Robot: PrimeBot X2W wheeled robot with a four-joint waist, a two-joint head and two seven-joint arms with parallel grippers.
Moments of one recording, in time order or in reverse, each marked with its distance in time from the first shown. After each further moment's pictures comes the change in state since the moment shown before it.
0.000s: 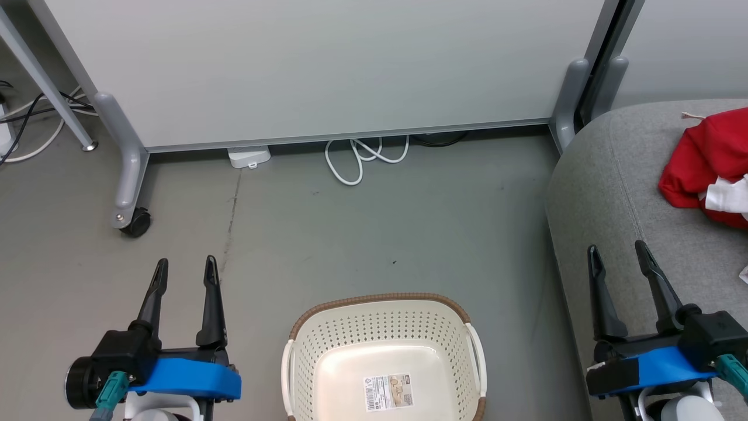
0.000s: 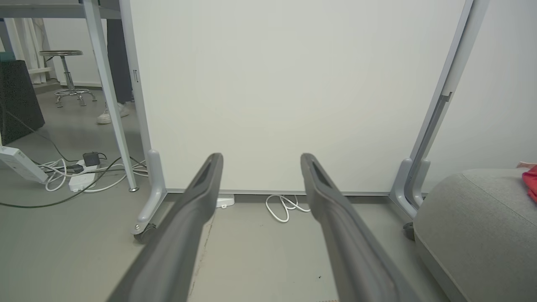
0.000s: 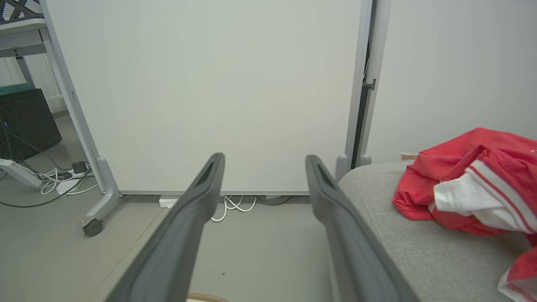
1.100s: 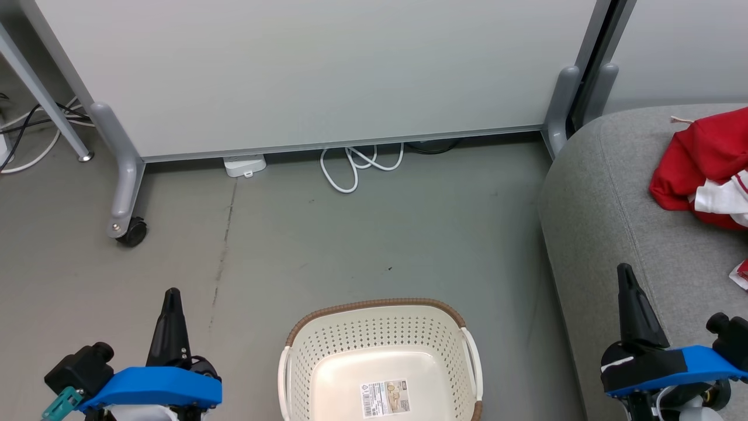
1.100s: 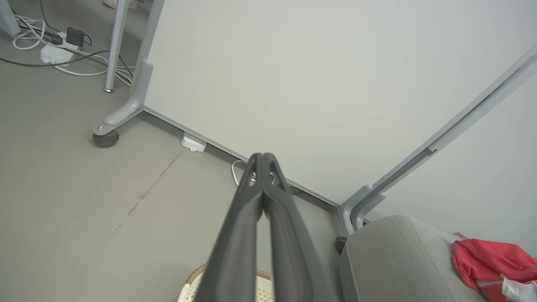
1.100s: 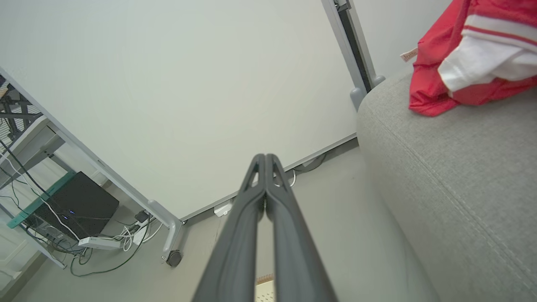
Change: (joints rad) left arm 0.029 -0.008 0.032 0.042 -0.458 0.000 0.125; right arm 0.006 0.005 -0.011 0.068 0.483 0.000 0.120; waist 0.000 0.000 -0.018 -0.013
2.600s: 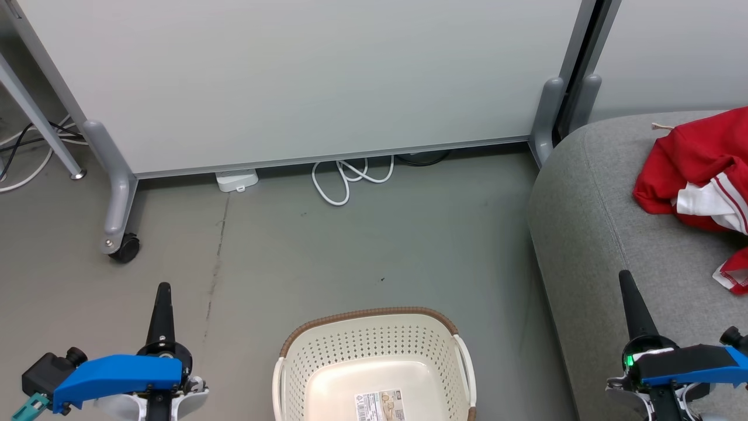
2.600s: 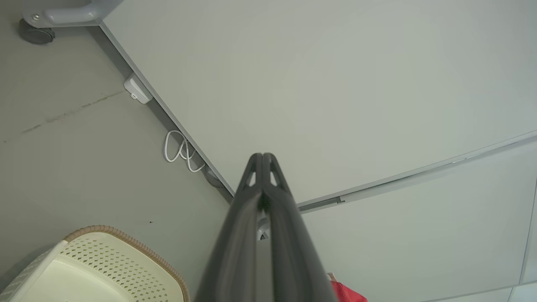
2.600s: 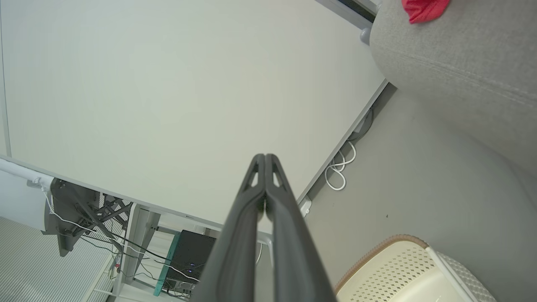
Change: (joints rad) left arm -0.031 0.001 0.043 -0.013 -0.557 0.000 0.139; right arm -0.009 0.000 -0.017 0.022 0.586 0.000 0.143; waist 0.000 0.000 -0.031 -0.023
